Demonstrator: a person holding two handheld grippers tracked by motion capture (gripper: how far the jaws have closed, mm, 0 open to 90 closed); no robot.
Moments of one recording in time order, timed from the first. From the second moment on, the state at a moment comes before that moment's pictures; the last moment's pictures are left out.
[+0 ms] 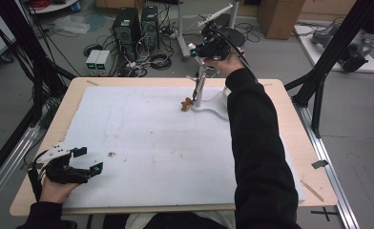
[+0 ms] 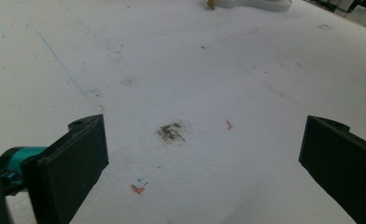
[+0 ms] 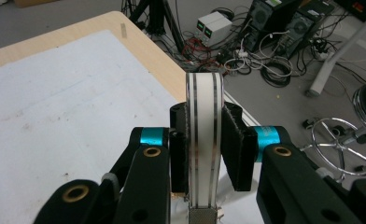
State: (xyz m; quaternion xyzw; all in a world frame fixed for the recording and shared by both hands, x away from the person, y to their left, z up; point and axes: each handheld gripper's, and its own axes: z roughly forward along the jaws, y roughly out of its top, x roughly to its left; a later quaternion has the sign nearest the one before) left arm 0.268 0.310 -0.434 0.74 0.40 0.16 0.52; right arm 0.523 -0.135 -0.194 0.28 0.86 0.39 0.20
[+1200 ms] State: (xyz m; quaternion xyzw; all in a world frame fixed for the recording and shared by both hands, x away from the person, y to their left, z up) left arm 0.267 0.308 -0.433 0.74 0.40 0.17 0.52; right arm 0.467 -0.182 -0.200 0.31 0.84 0.39 0.21
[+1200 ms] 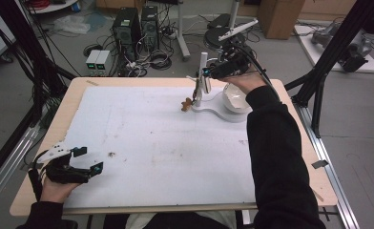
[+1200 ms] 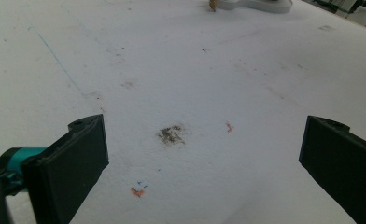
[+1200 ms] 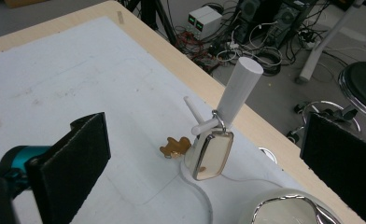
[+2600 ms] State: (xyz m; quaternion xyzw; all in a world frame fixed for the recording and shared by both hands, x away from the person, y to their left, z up) left arm 0.274 0.305 -0.433 0.74 0.40 0.16 0.52; right arm 0.394 -0.276 -0.303 0.36 0.81 0.42 0.19
